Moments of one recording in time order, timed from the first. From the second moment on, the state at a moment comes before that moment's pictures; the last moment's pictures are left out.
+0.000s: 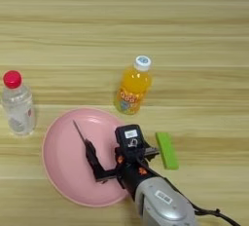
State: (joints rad) arm 0.46 -0.22 0.08 -0.87 0.20 0.84 0.12
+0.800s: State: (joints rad) arm 0.42 -0.22 -0.04 -0.87 0.16 0.82 0.12
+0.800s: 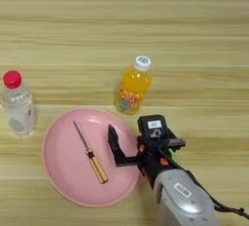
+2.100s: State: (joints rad) arm 0.38 -0.02 -0.08 -0.49 0.03 0.10 0.03
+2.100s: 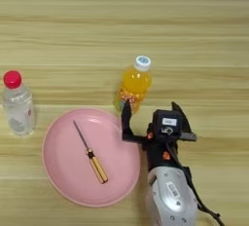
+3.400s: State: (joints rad) arm 0.41 -0.02 -0.03 -0.46 0.02 0.03 0.03
